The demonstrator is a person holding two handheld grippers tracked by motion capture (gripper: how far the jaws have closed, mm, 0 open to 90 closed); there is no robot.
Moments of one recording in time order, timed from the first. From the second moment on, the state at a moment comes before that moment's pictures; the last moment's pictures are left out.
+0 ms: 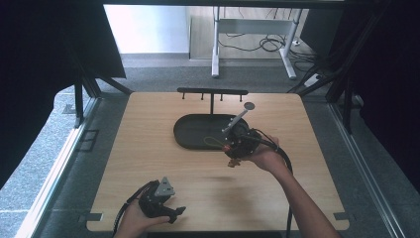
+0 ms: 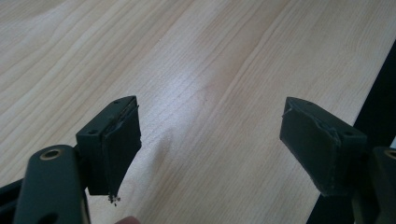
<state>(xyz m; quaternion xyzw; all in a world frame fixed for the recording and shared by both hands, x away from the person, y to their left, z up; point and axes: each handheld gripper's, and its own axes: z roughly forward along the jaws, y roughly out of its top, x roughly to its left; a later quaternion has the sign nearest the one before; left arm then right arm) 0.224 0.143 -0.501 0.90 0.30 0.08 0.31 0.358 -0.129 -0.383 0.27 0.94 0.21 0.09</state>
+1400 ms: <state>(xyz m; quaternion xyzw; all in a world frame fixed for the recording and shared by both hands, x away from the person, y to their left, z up) 0.219 0.124 -0.509 0.92 0.26 0.06 0.29 0.348 -0.144 -0.395 0.27 0.93 0.20 0.10</state>
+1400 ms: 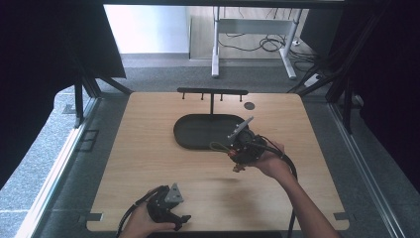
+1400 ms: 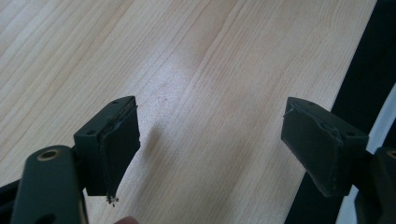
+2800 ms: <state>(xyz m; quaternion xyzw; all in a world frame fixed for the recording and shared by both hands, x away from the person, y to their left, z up) 0.220 0.122 -0.508 0.91 0.28 0.06 0.30 0.353 -0.171 -0.416 0.30 0.93 0.18 0.08</state>
